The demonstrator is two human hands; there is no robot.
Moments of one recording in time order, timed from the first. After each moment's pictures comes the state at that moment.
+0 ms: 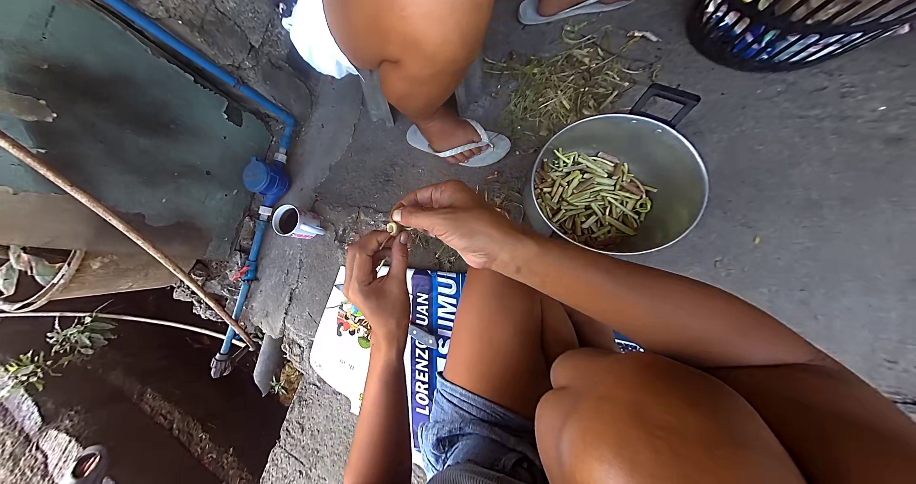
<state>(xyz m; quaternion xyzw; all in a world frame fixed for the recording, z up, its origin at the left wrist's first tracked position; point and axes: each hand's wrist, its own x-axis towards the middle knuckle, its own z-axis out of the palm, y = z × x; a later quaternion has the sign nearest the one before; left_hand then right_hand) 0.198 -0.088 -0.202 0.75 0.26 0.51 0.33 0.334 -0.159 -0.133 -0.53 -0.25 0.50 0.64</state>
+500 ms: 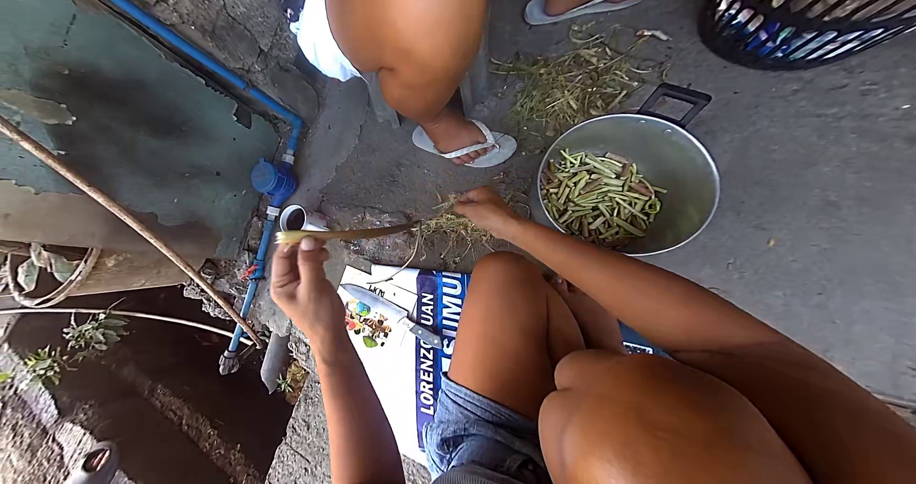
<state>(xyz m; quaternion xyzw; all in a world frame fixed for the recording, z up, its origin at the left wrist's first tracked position) 0.153 -0.033 -0.160 0.65 0.26 0.55 0.46 0.396 -0.131 -0.287 -0.74 -0.22 0.45 0.45</state>
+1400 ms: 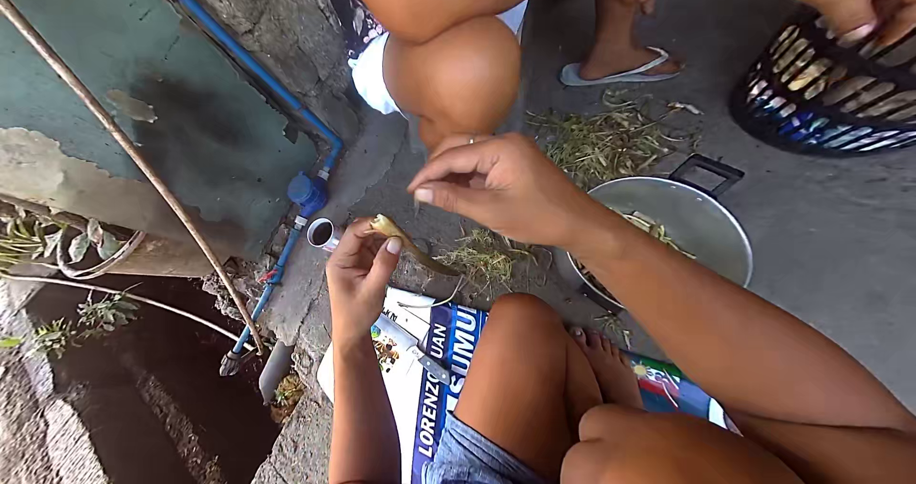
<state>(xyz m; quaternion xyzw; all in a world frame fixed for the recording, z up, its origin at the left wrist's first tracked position) 0.185 -0.038 -0.118 0.74 0.06 0.43 0.52 0.384 -0.143 -0.067 -0.50 -0.62 0.18 0.58</state>
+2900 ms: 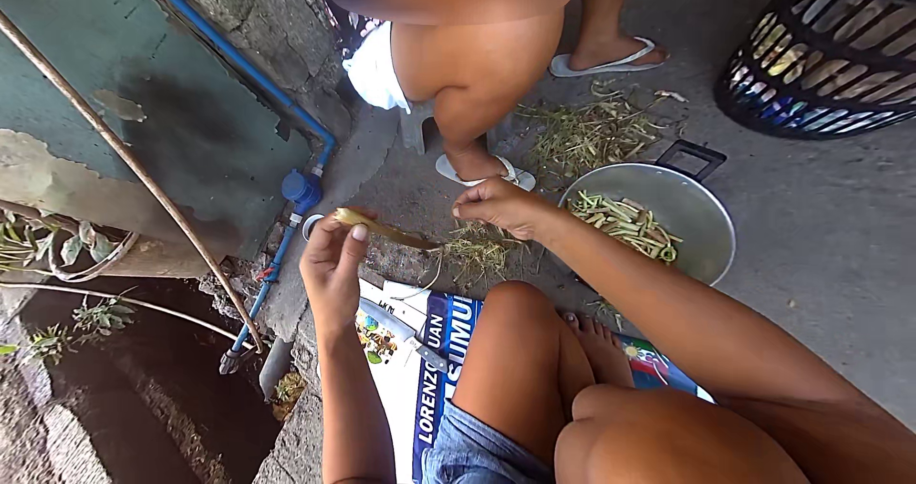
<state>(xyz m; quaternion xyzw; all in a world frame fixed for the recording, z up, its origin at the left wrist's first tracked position) 0.167 -0.030 -0.117 0.74 0.10 0.46 0.49 0.408 -0.133 -0.184 -0.64 -0.40 0.43 0.49</state>
